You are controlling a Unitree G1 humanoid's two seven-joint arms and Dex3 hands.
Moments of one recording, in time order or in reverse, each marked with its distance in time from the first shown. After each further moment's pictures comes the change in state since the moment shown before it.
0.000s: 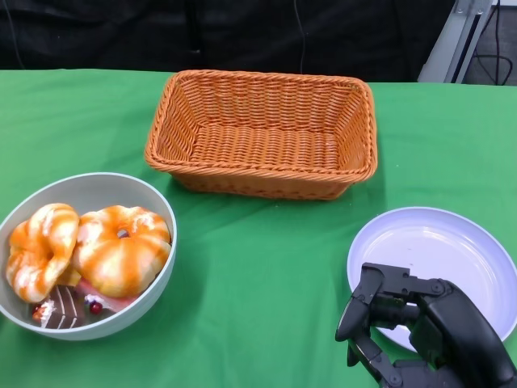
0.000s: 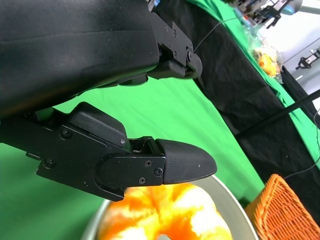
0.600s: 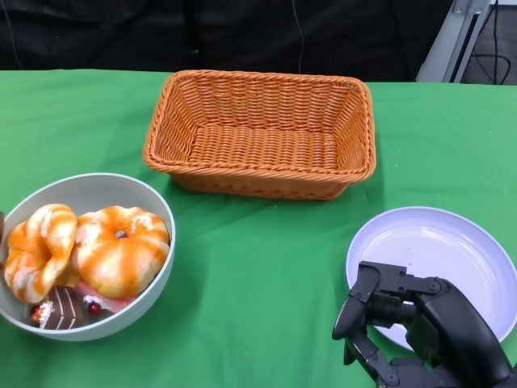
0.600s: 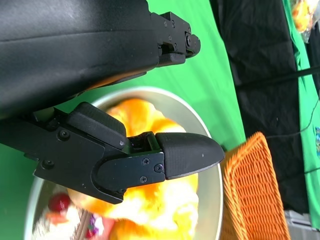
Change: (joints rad) left arm 0.074 -0.110 0.006 -0.293 -0.237 0.420 -0.204; right arm -0.008 0.005 0.009 0.007 0.001 0.000 -0.005
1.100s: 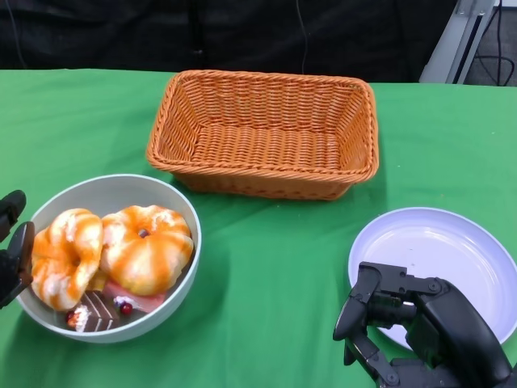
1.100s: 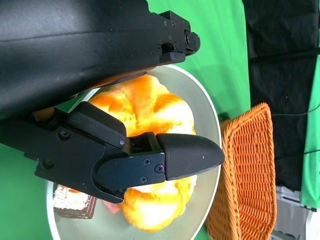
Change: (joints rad) left arm 0.168 -0.064 -0.007 -0.425 -0.075 0.357 0.018; right arm 0.000 0.000 -0.001 0.006 0.006 0.000 0.002
